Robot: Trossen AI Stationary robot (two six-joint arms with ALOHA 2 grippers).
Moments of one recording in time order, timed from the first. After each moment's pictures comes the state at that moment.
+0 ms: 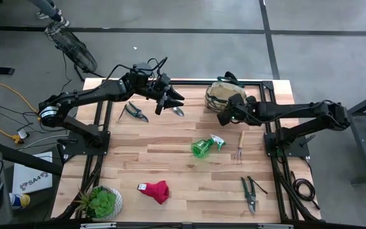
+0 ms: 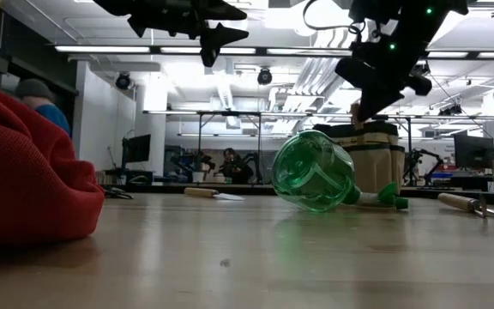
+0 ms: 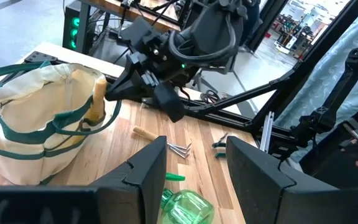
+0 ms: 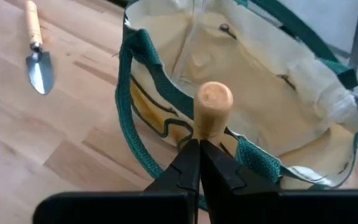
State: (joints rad) left arm 0.45 1.38 1.11 0.04 0.64 -0.23; right arm -0.14 1.22 0.86 -0.70 0.63 0.77
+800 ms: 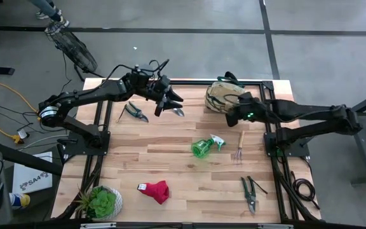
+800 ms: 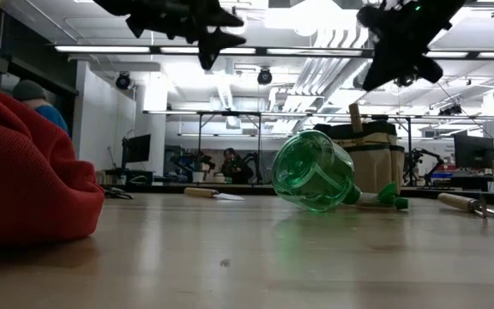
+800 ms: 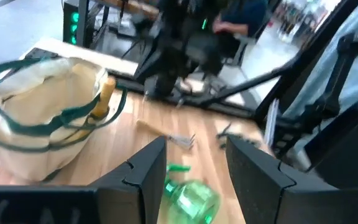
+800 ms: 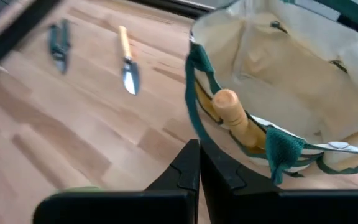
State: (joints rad) left arm 0.45 1.38 1.11 -0.03 0.63 -0.14; right arm -0.13 0.98 0.86 -0.70 0.41 0.81
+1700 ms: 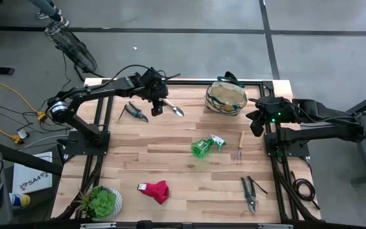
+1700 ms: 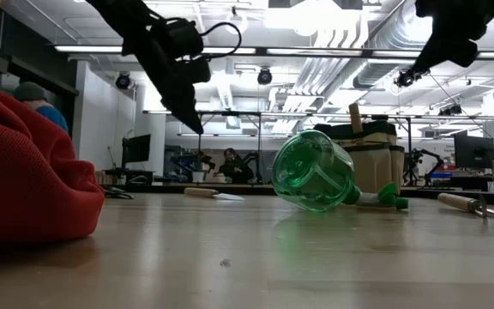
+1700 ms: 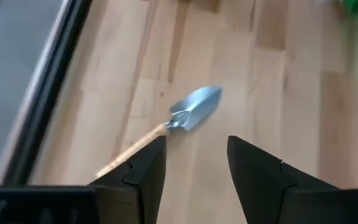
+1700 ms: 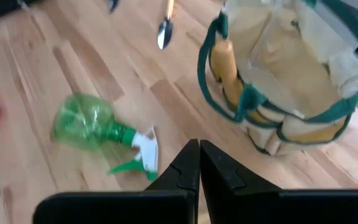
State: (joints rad) left arm 0.56 1.50 1.11 -0.51 0.16 0.37; right arm -0.13 0.66 0.86 -0.98 0.21 0.45
